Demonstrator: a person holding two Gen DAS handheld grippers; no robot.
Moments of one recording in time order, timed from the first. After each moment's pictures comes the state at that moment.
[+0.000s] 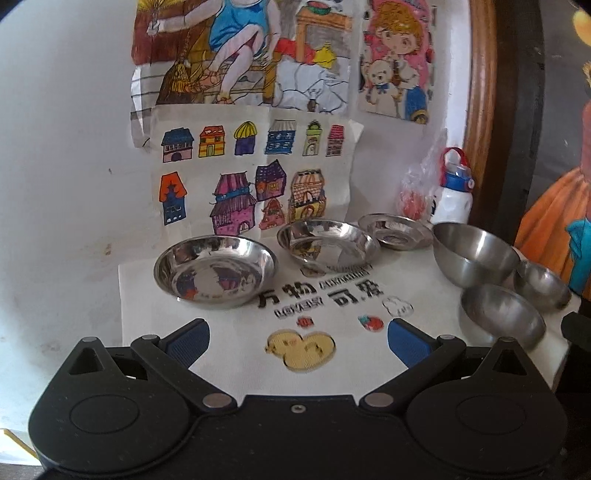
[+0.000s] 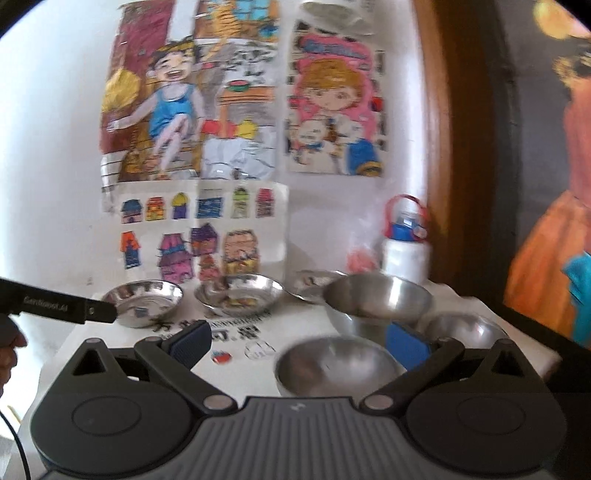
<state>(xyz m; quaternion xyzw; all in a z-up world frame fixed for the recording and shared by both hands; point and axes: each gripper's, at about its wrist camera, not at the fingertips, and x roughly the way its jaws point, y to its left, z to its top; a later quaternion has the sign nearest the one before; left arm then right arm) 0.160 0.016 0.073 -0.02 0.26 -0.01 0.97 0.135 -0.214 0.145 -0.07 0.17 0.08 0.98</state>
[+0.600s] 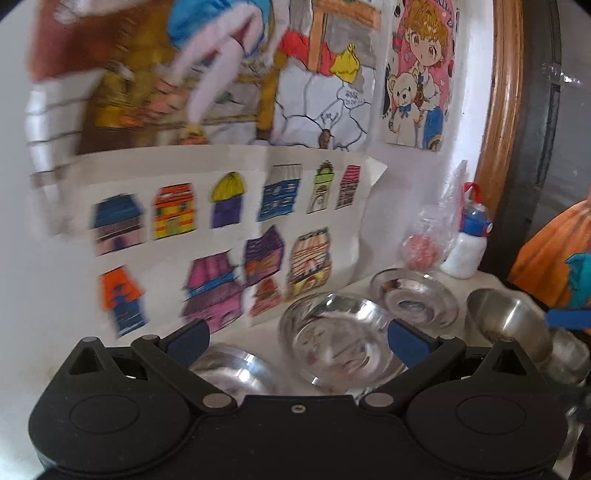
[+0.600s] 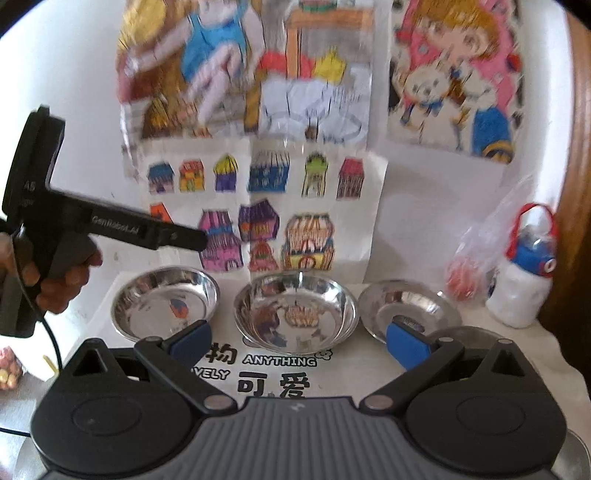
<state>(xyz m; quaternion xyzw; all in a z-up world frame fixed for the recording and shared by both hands) 0.348 0.069 0.115 -0.02 0.27 -0.10 0.96 0.325 -0.158 0.168 -0.13 0.29 0.21 0.92</state>
